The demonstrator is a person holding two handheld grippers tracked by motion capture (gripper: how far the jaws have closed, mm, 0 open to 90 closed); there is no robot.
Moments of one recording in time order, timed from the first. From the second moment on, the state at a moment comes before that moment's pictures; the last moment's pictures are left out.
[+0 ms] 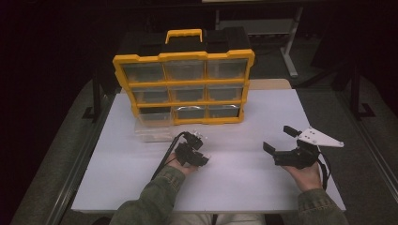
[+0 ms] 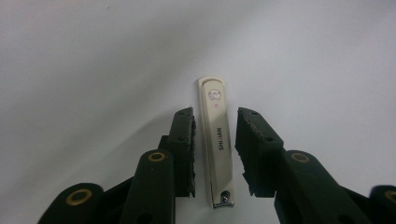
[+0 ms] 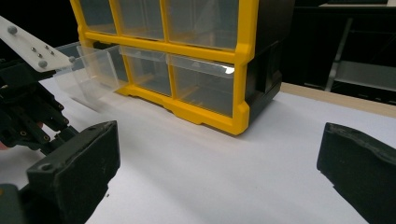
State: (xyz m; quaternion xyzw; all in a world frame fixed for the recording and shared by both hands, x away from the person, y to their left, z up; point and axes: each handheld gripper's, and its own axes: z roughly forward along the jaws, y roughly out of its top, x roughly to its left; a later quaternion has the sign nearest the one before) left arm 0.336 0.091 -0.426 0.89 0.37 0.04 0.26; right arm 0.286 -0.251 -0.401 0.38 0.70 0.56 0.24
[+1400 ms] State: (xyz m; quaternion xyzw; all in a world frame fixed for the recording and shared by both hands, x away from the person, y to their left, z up) left arm 0.338 0.106 -0.402 0.90 0.34 0.03 0.27; right arm 0.285 -0.251 -0.402 0.38 0.70 0.56 0.24
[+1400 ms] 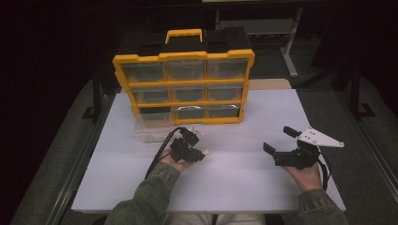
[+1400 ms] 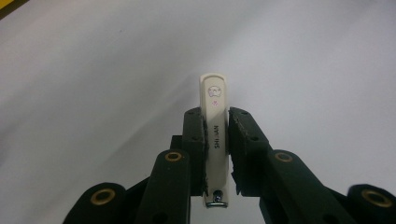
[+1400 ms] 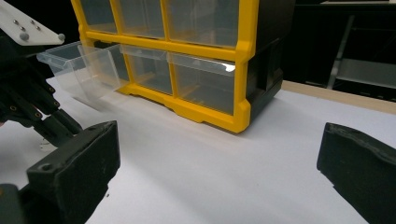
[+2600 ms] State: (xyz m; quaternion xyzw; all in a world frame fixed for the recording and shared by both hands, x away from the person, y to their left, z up) left arm 0.340 0.125 -0.361 0.90 0.33 0.04 0.29; right arm 0.285 -0.251 -0.403 0.38 0.70 0.56 0.24
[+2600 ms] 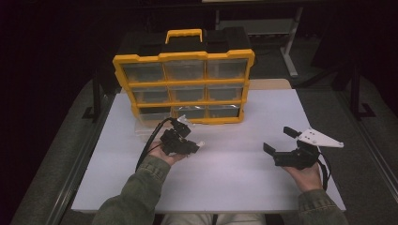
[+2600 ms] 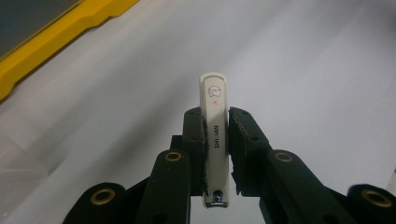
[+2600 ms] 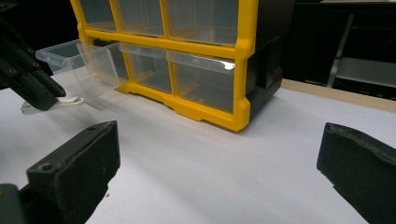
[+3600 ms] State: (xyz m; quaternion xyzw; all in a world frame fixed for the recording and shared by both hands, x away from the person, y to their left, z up) left arm 0.350 0.150 -0.318 0.89 0.33 0.07 0.30; right arm 0.286 -0.252 -0.404 0.38 0.70 0.56 0.24
